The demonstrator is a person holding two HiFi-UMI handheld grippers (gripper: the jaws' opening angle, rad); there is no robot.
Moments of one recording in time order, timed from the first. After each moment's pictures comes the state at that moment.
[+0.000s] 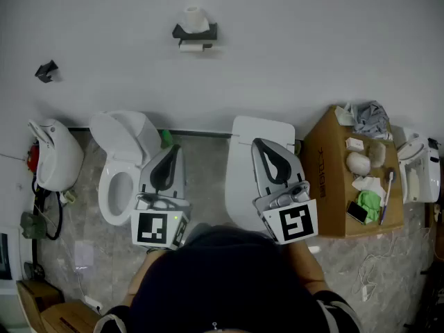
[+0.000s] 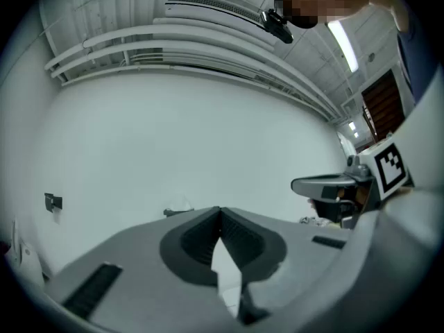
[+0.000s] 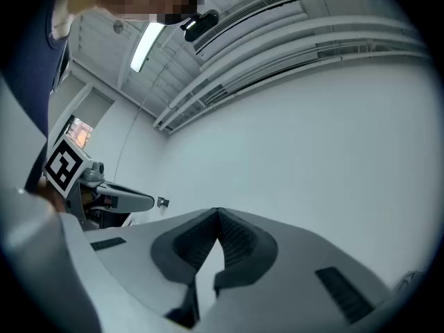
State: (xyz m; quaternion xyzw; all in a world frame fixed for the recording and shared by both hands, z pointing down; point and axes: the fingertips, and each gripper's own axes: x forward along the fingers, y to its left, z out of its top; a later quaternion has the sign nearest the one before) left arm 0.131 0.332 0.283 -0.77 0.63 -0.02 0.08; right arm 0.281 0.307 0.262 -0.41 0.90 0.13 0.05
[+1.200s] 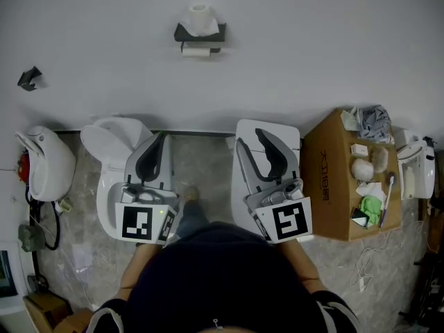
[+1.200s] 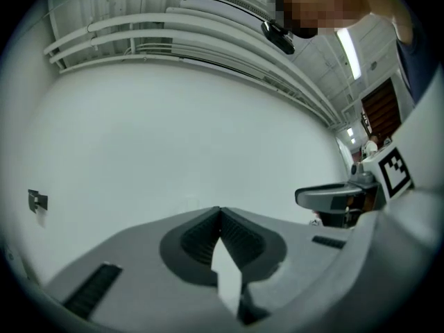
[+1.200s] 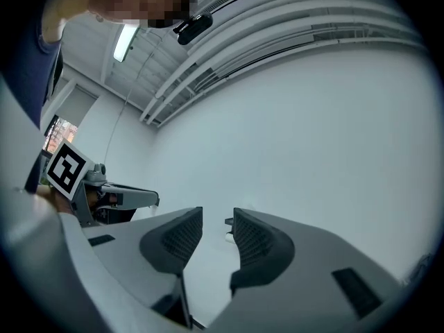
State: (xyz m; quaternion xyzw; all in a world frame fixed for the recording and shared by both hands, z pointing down) left arm 0.036 0.219 0.267 -0.78 0.62 0.00 0.08; right arm 0.187 0.204 0.264 -0.43 0.90 0.10 0.04
